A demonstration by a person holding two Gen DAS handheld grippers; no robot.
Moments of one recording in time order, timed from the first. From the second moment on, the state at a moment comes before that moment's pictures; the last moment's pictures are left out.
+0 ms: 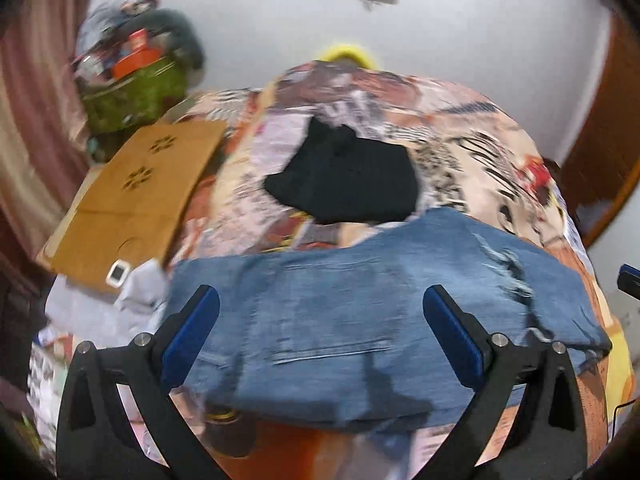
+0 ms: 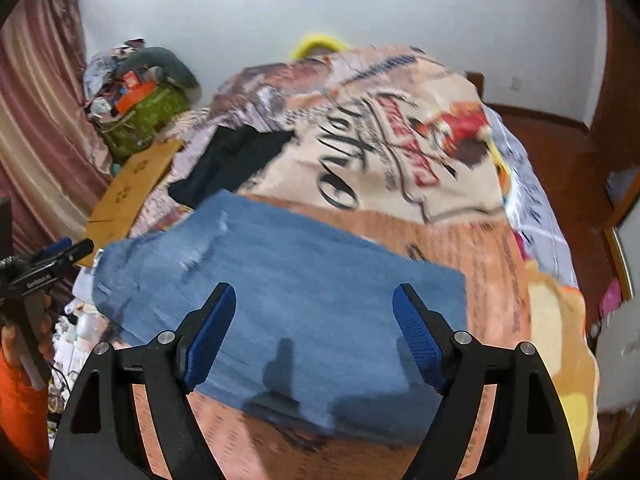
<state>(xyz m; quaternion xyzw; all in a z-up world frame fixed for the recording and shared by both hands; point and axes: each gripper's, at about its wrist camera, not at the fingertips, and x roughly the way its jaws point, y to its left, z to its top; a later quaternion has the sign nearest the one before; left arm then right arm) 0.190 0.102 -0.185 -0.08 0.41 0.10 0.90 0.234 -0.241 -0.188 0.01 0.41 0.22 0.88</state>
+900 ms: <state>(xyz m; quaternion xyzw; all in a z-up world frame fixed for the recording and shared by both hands) 0.138 0.226 -0.347 -0.45 0.49 0.01 0.74 0.247 -0.148 -0.250 -0.06 0.49 0.26 0.83</state>
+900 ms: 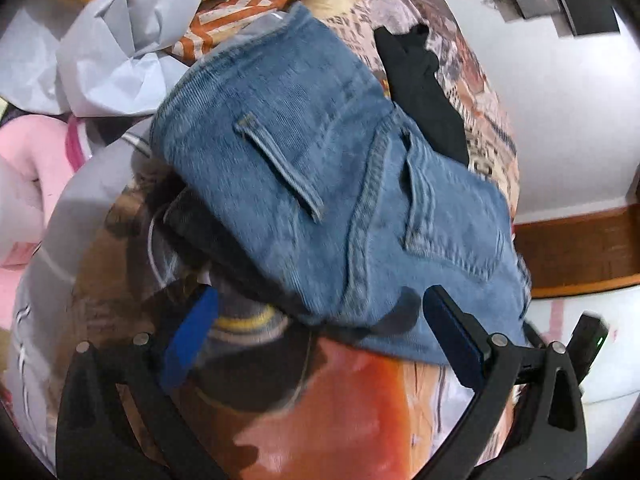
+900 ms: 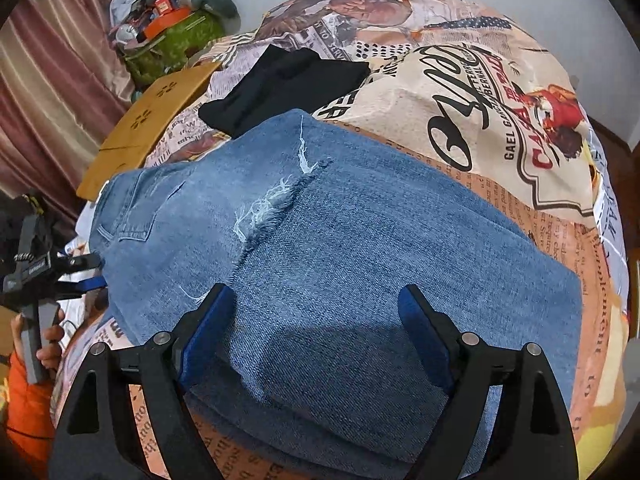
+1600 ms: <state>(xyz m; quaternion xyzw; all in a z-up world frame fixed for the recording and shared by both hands) 0.157 0.249 -0.287 -0.33 0.44 0.08 0.83 0.242 -0.157 -0.240 -0.03 0.48 0.26 0.84</state>
